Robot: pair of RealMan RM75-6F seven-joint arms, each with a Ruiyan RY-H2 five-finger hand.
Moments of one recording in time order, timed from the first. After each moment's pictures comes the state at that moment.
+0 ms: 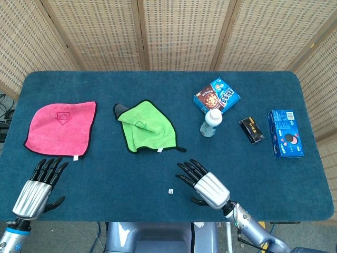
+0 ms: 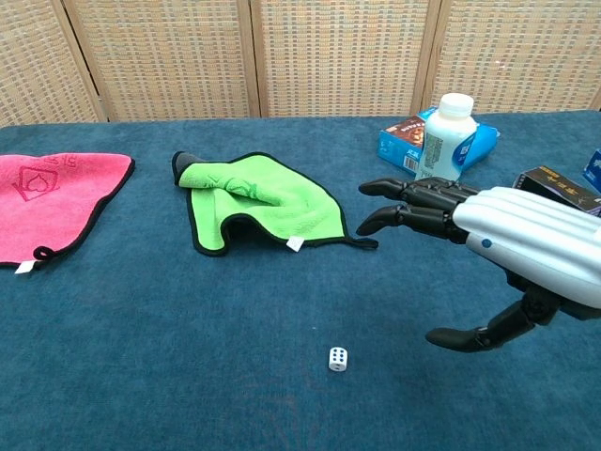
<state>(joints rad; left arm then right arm) -0.08 -1.20 0.07 -1.68 1.71 1.48 0.26 0.46 -1.54 -0.01 -1.50 -1.84 1.24 -0.06</state>
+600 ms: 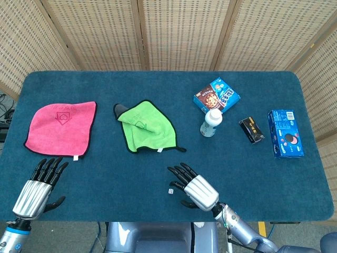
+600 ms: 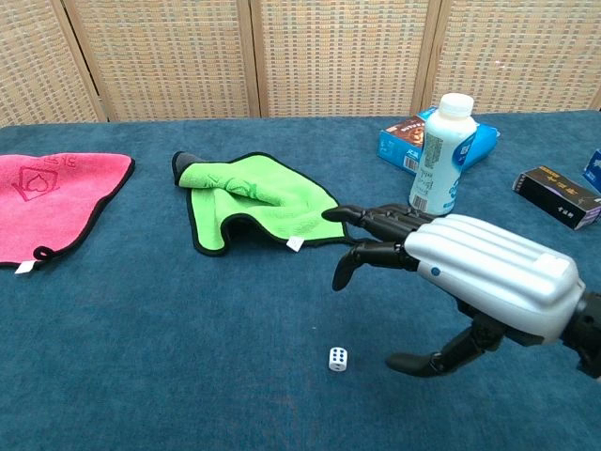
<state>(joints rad) -0.09 -1.20 0.07 -1.68 1.71 1.48 0.25 0.49 -1.64 -0.03 -1.47 -1.80 1.21 -0.09</state>
